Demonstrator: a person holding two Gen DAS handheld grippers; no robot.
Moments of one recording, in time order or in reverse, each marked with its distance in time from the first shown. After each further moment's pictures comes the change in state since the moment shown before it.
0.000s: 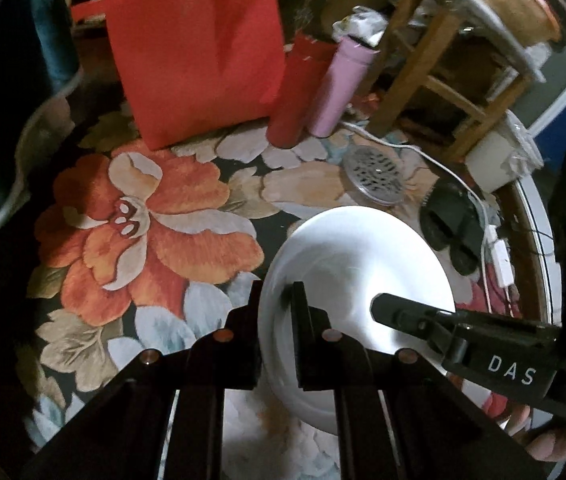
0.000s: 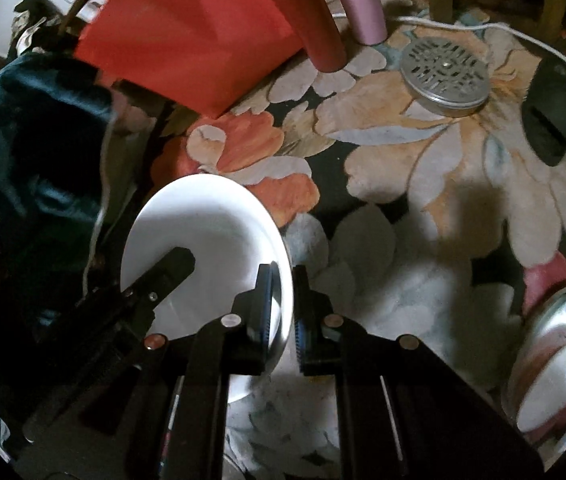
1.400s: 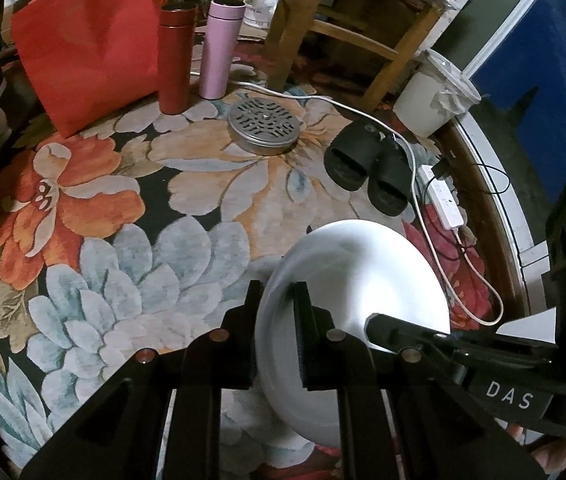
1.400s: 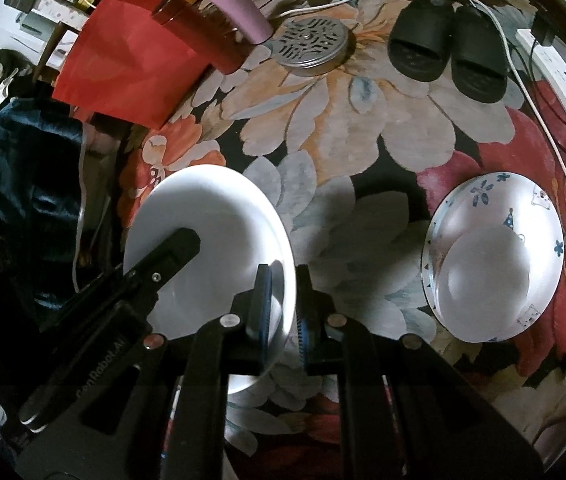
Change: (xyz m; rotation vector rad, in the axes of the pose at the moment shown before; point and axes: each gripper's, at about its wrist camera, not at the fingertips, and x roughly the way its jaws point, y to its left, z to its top) left arm 0.005 -0.137 -0.077 0.126 0.059 -0.124; right arm -0.074 -0.117 -0.097 0.185 -0.055 -0.028
